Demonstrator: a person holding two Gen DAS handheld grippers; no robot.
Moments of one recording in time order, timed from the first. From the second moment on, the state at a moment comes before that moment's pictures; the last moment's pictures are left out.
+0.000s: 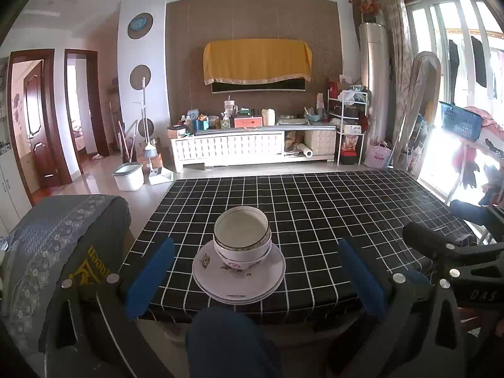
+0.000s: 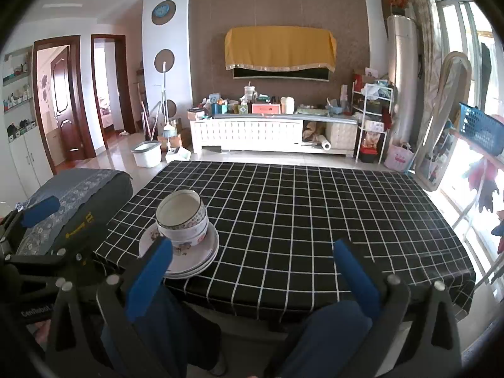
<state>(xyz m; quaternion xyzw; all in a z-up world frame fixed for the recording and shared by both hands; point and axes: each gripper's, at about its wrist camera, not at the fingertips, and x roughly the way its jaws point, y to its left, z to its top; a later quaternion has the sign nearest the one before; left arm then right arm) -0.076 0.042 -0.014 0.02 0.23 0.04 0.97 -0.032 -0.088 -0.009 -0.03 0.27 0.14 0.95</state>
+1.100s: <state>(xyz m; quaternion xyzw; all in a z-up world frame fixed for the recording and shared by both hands) -0.077 0.042 -0.012 0.02 0.23 0.04 0.97 -0.032 -0.092 -0.012 -0.02 0.27 0.14 0.95</state>
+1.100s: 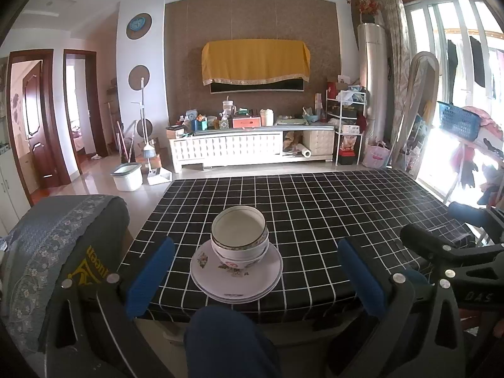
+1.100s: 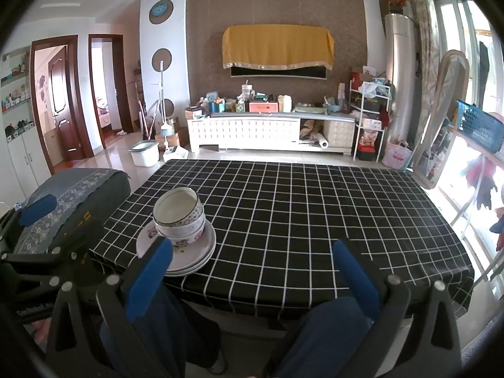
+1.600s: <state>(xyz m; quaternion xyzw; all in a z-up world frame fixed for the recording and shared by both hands) -0.076 0.041 -0.012 0.02 0.23 0.04 0.97 -0.033 -0.095 -0.011 -0.02 0.27 0.13 0.95</state>
